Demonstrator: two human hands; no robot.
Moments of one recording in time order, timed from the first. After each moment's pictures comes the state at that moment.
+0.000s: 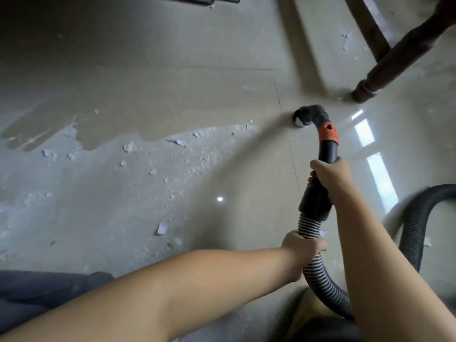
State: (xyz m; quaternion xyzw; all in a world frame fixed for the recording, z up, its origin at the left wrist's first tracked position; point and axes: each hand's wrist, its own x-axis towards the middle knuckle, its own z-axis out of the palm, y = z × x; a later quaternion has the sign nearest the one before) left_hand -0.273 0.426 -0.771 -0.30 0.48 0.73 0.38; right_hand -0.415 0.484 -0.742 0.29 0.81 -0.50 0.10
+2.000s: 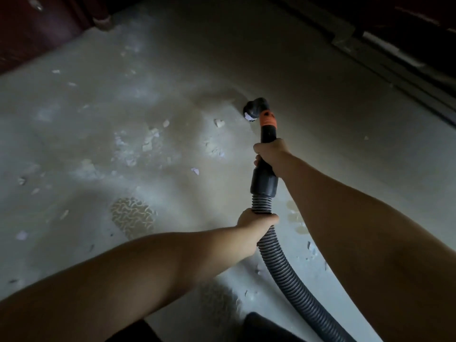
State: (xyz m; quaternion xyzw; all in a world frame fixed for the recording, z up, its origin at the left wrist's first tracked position) left_hand -0.224 -0.244 -0.788 -0.58 0.37 0.73 0.00; right_hand -0.348 -0.334 -0.739 -0.08 0.79 -0.38 0.46
